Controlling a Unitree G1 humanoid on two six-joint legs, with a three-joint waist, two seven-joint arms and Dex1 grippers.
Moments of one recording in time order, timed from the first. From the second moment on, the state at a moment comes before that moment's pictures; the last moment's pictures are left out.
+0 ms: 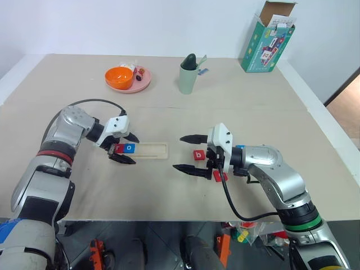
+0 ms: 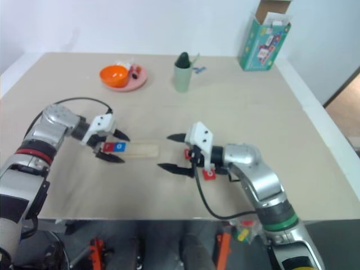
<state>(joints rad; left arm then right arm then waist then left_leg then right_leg) -1.07 0.63 -0.30 1.06 0.02 -0.27 -1.60 -0.48 -0.53 0.20 -0.24 0.37 0.41 0.95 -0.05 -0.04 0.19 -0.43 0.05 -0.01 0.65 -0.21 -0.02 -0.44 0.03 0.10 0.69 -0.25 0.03</state>
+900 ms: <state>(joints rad) -1.11 0.61 -0.23 1.19 0.08 -0.28 -1.55 -0.41 -0.55 0.20 -0.26 0.36 0.40 0.92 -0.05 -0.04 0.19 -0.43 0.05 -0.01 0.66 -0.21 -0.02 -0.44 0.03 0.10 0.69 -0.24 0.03</state>
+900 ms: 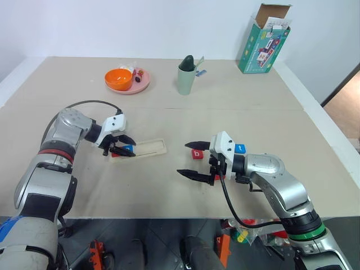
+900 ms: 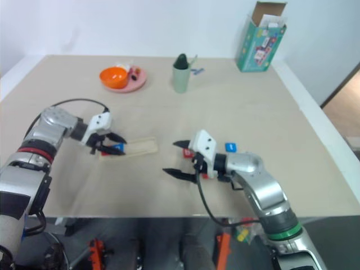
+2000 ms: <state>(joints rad) -1.11 0.61 -0.15 1.12 0.05 -0.15 -1.57 -0.41 -0.55 0.20 -0.26 0.34 0.39 0.93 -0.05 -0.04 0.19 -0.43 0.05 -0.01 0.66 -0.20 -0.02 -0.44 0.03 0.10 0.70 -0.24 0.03</state>
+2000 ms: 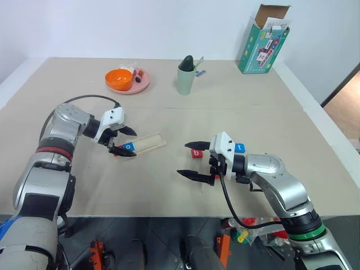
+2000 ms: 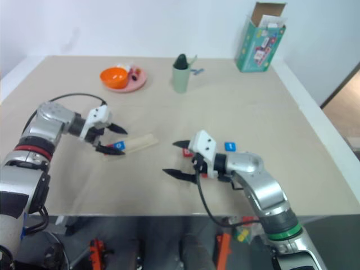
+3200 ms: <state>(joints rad) -1.03 0.59 -0.18 1.08 0.09 -0.07 -1.40 -0.41 -0.55 0.20 -0.25 0.31 0.37 0.94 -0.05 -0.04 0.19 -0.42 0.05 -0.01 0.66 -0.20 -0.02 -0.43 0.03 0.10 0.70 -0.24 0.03</state>
